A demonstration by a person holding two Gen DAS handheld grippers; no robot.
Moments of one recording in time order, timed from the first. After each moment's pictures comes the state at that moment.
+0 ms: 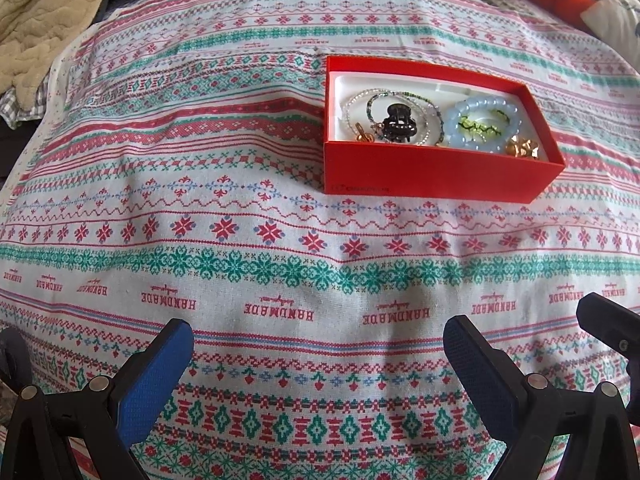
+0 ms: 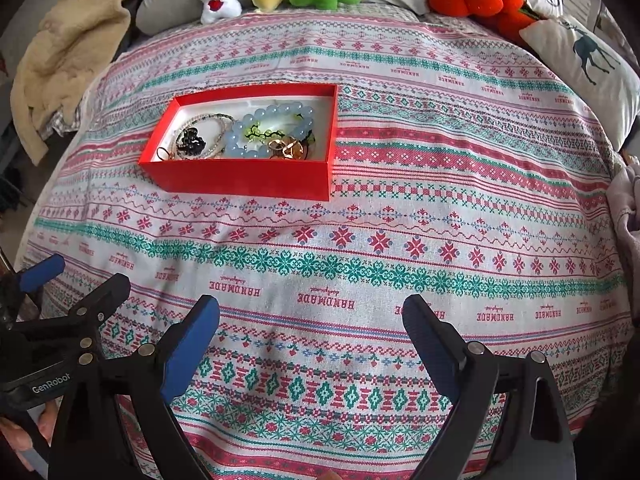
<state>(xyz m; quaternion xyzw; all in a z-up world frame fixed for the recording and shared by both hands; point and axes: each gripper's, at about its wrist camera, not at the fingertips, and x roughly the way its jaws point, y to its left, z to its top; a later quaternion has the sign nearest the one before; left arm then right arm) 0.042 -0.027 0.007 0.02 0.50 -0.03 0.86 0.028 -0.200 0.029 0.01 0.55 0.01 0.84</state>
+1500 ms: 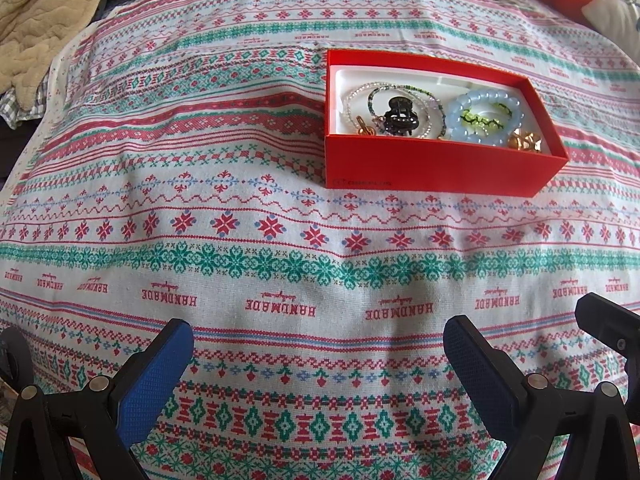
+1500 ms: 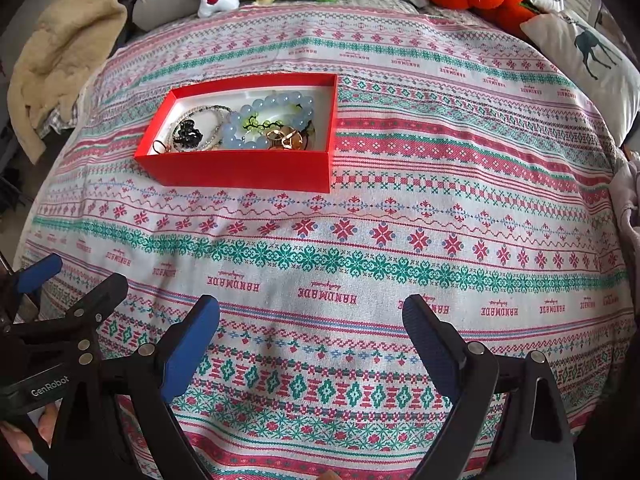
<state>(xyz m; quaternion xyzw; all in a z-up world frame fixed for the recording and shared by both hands) 0.040 -0.026 0.004 0.02 0.50 -0.03 0.86 0.028 -0.199 0.025 0.02 0.55 0.01 0.83</state>
